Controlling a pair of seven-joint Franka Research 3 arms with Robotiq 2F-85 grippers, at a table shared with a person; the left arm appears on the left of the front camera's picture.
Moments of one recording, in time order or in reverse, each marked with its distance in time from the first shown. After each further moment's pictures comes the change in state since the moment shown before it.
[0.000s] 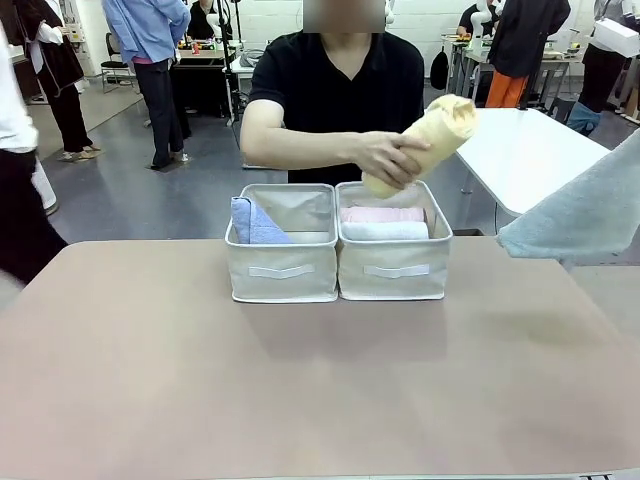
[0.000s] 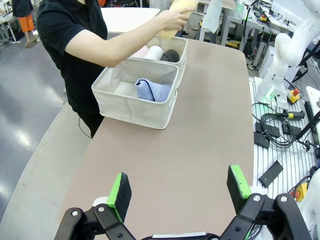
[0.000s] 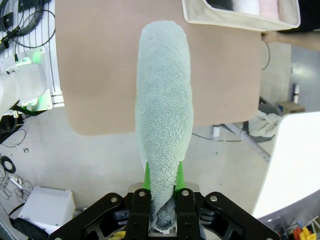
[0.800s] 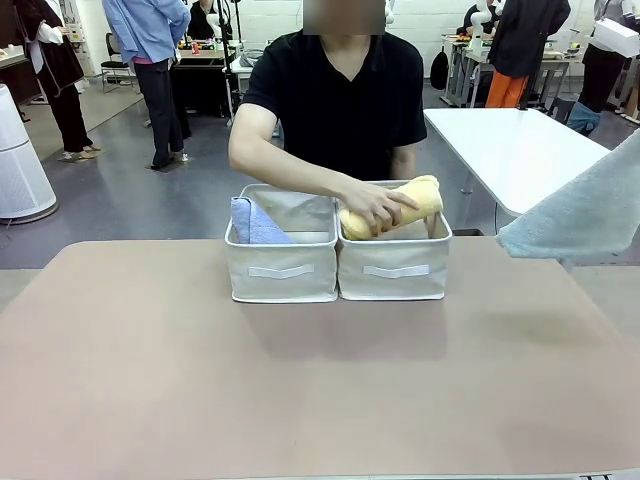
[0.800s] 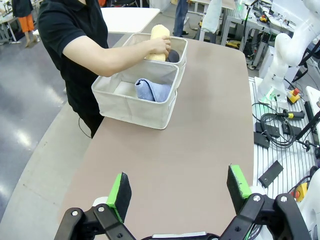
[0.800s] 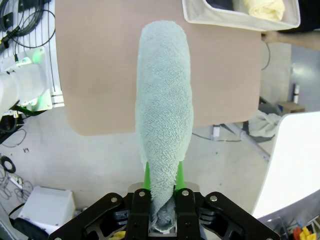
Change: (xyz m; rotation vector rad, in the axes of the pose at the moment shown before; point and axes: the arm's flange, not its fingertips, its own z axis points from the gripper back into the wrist) left arm 0.000 0.000 0.000 0.000 0.000 0.000; right arm 0.000 0.000 0.000 0.000 0.000 0.000
